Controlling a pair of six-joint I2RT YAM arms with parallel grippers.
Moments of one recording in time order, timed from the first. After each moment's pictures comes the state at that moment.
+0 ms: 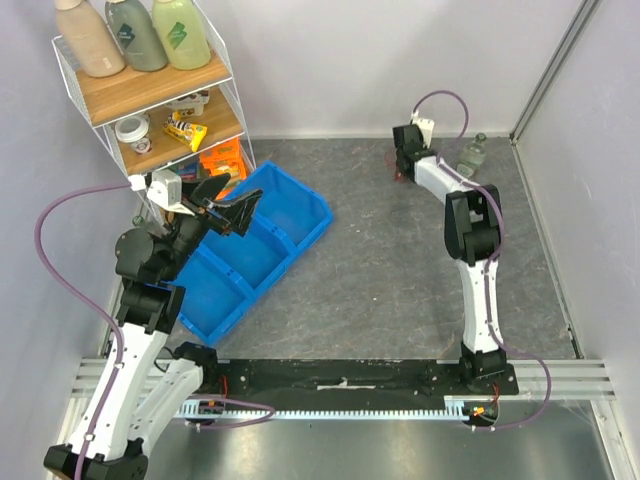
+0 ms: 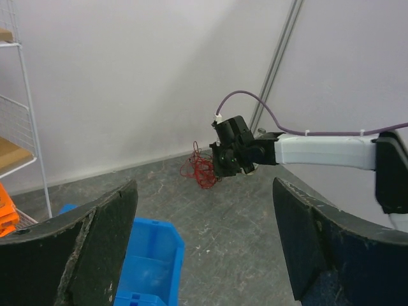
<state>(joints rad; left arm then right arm) -0.24 0.67 0.83 0.16 0.33 -0.32 0.23 2.43 2.01 -0.33 0.53 0.34</state>
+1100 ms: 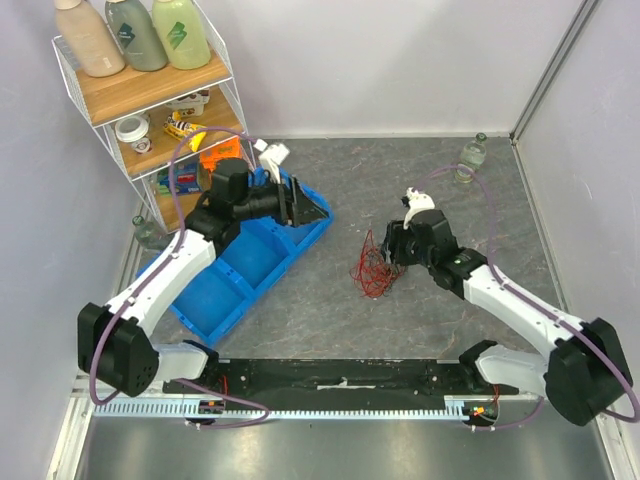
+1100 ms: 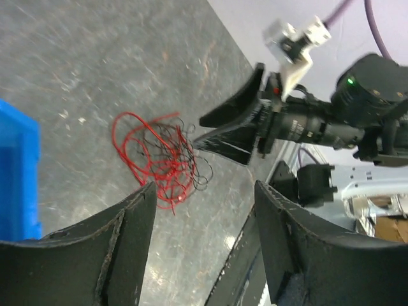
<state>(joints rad) -0.38 1.28 1.07 -0.09 0.71 -0.48 0.53 1.12 0.71 -0.19 0.06 0.38</state>
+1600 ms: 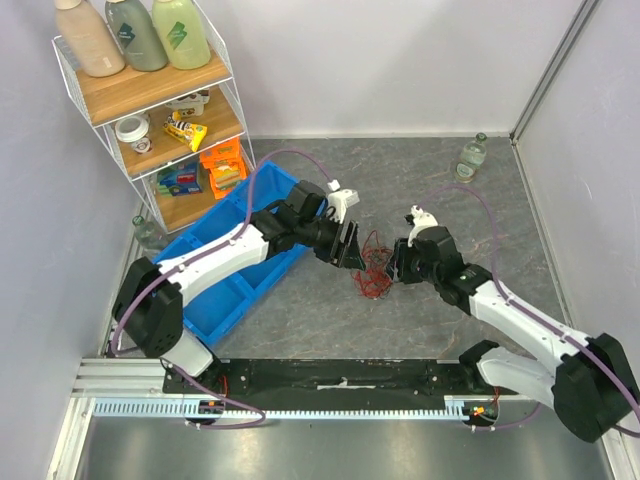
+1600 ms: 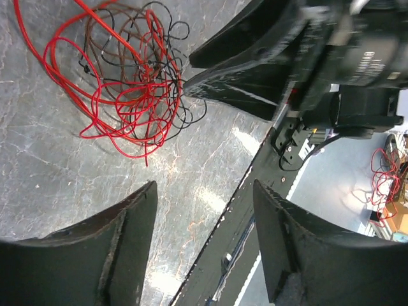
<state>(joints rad) -0.73 1.54 1.16 -0.35 0.56 -0.36 0.53 1.09 0.57 -0.20 -0.04 0.43</state>
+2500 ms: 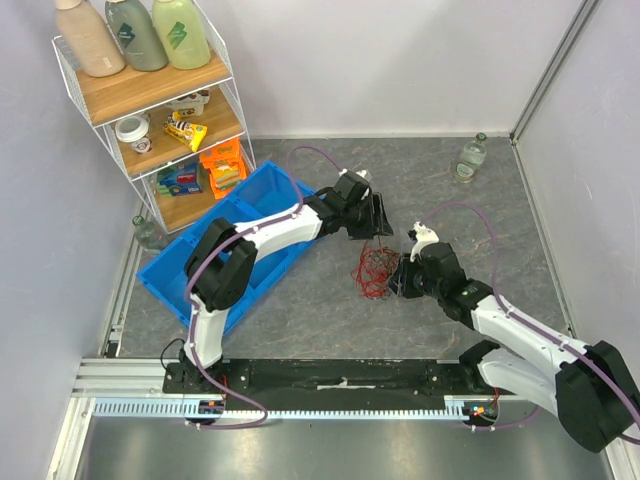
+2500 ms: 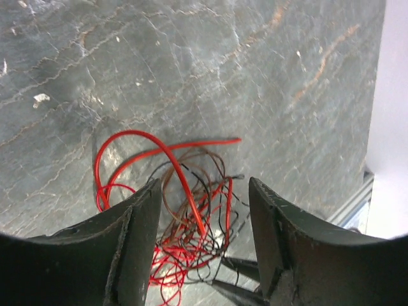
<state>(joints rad) -0.78 2.01 1.51 -0.24 0.18 -0.79 0.53 1.00 0.41 -0.09 -0.11 0.46</state>
